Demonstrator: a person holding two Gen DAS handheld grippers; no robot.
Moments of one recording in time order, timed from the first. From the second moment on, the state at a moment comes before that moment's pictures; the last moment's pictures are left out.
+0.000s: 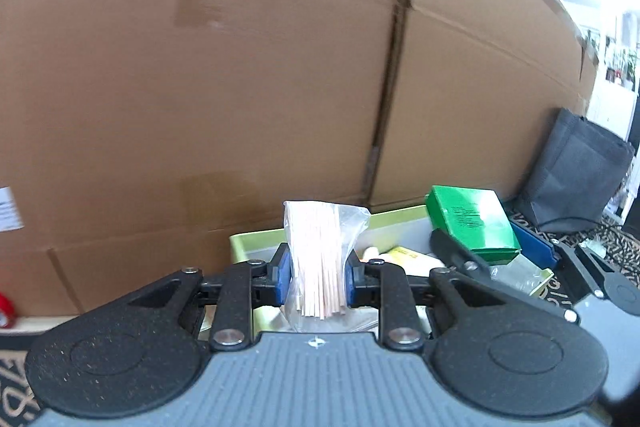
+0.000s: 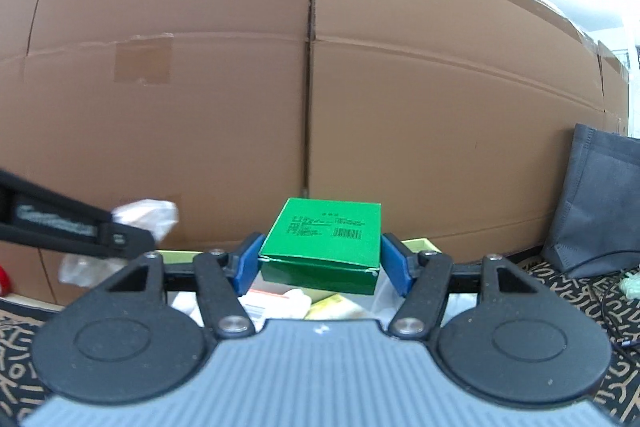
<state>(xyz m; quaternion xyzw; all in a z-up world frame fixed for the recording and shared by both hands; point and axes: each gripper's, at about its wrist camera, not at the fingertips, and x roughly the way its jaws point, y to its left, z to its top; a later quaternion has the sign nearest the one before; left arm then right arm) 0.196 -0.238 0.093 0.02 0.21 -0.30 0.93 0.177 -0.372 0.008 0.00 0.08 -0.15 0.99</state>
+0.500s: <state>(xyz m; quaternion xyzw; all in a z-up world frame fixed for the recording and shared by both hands) 0.204 -0.218 0.075 -0.01 0.20 -0.27 0.94 0.173 -0.379 -0.002 0.00 0.06 -0.23 0.97</state>
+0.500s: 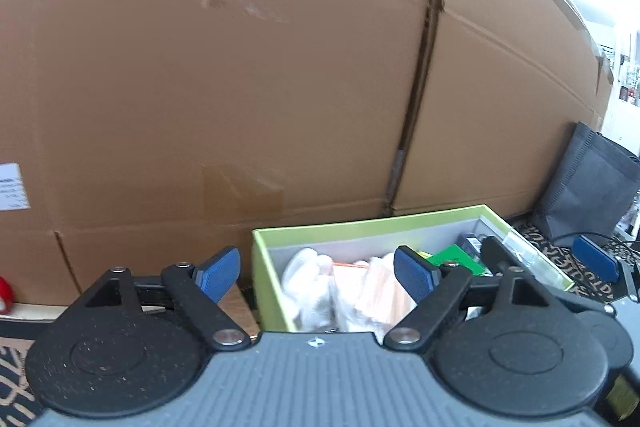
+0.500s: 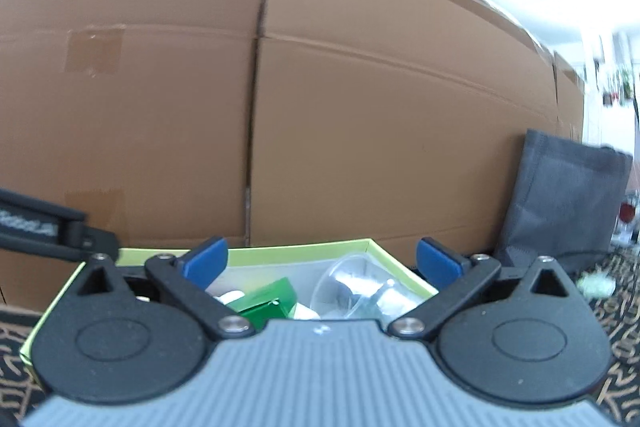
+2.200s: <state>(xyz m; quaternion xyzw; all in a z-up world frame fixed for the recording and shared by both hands) 0.249 0.060 0.020 -0.06 0.25 0.02 0.97 0.156 -0.185 -0.028 -0.10 0.15 0.17 0.97</state>
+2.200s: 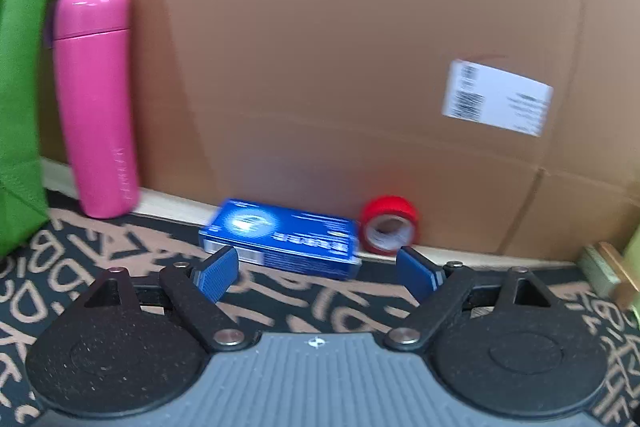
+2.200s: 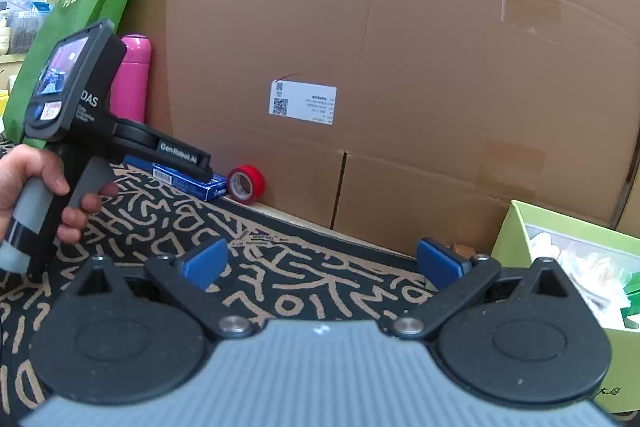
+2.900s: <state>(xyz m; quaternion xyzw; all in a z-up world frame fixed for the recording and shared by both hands) 0.304 0.106 -0.004 -0.06 0.30 0.01 0.95 0.266 -0.087 -0.040 -0.11 0.23 0.16 0.95</state>
